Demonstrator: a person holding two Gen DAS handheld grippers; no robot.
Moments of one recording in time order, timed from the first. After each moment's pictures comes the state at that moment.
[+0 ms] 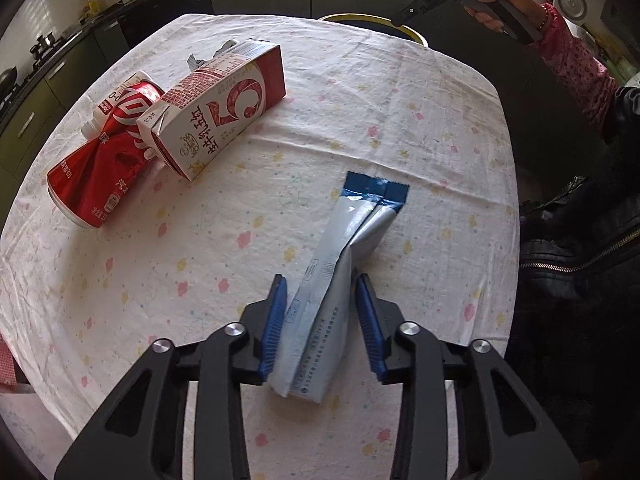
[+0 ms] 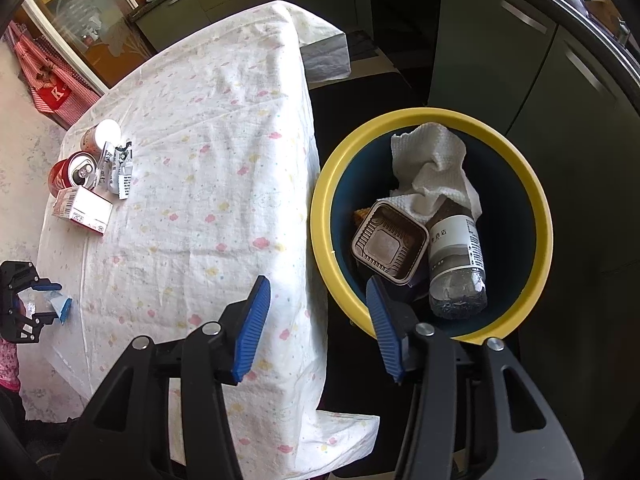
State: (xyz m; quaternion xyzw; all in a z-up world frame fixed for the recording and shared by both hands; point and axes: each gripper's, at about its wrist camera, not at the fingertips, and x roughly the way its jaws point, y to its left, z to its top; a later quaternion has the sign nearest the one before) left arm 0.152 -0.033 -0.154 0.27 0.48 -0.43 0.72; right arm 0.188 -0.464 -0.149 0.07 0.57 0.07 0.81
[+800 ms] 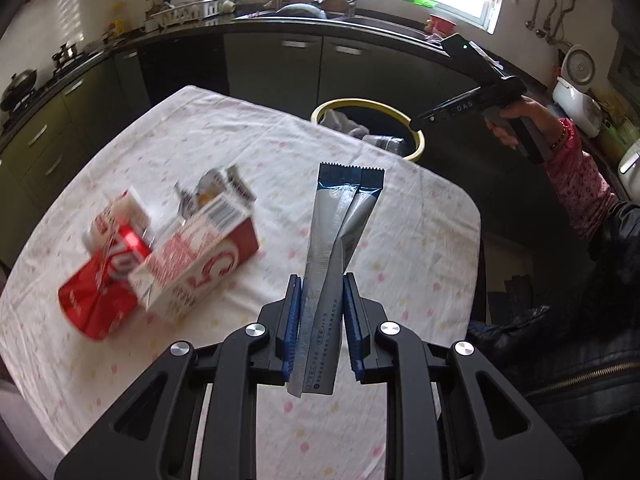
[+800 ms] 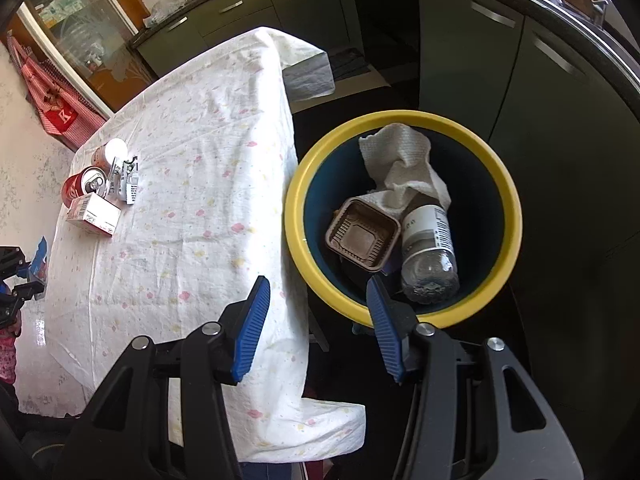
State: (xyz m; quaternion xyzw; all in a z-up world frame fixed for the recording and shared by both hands) left arm 0.170 -0.123 -0.071 0.20 0.42 -0.44 0.77; right arm 0.152 -0.507 -0.136 0.11 0.54 0.06 0.83
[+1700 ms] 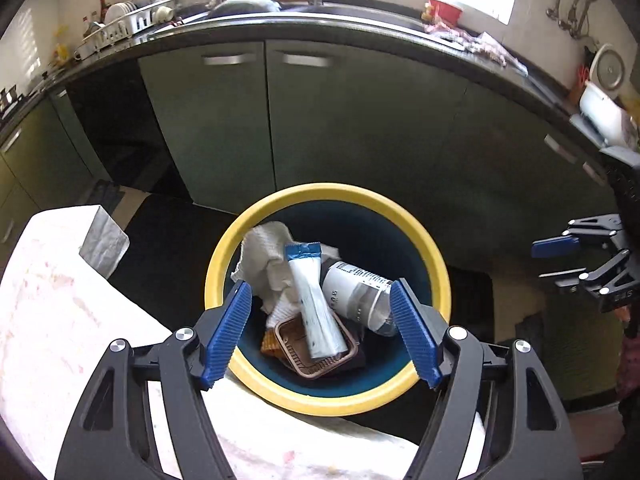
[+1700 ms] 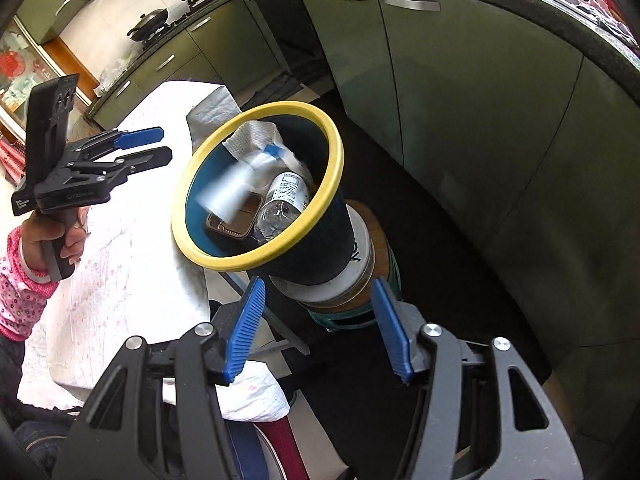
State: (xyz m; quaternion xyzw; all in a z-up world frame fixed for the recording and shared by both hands) left arm 0.284 -0.461 -0.123 0.20 0.42 -0.46 0.76; right arm 0.058 -0.633 -0.157 0.20 0.50 -0.02 0.84
